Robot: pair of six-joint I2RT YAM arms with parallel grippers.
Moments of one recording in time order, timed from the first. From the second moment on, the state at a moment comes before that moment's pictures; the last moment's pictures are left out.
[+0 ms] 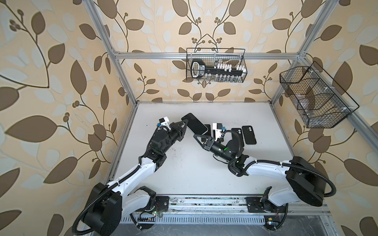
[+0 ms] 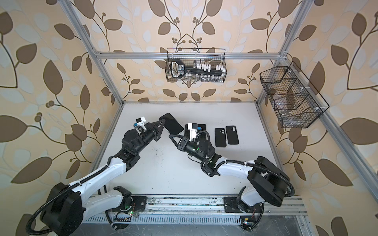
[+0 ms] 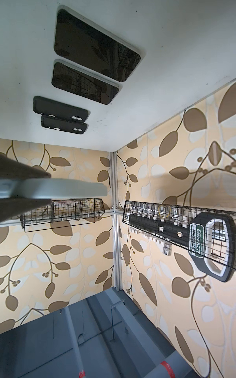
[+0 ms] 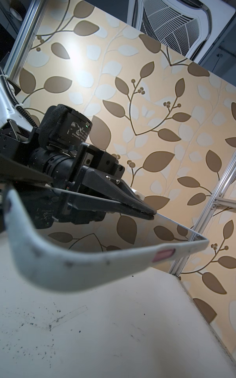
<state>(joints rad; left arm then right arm) -0.41 1.09 0.57 0.56 0.17 -1.53 0.88 1.46 0.65 0.96 -0.11 1.13</state>
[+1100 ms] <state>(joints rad) -0.42 1.06 0.62 0.35 0.18 -1.68 0.88 1.40 0.65 0.76 -0.17 0.63</state>
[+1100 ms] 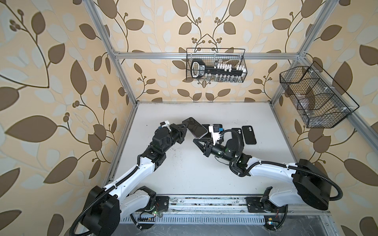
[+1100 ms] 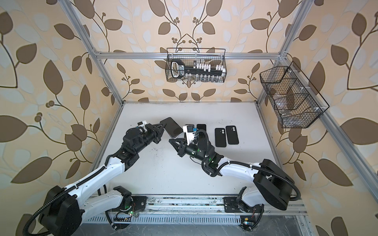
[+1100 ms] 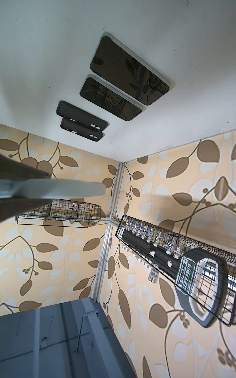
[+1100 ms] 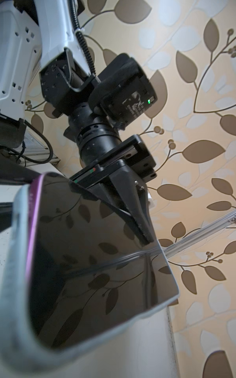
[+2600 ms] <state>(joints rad) -0.20 1.55 1.22 0.28 1.02 -1.06 0.43 1.24 1.17 -0.39 -0.69 0.12</state>
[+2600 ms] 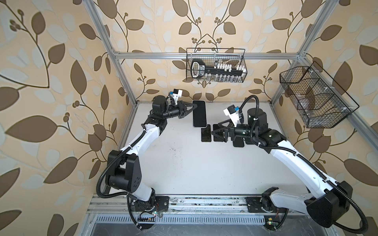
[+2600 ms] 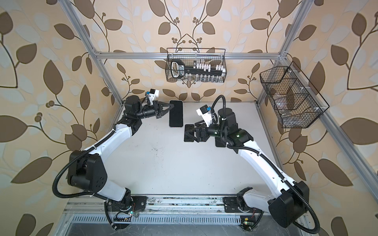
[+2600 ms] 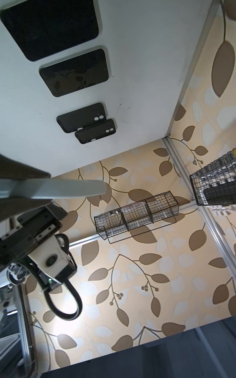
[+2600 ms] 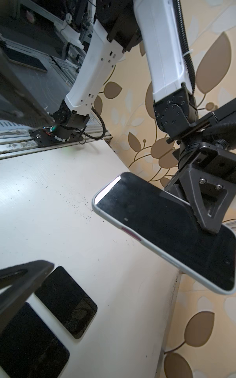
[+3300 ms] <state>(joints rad) -0.25 1.56 1.24 0.33 1.13 -0.97 0.50 1.41 1.24 -0.48 -0.79 0.01</state>
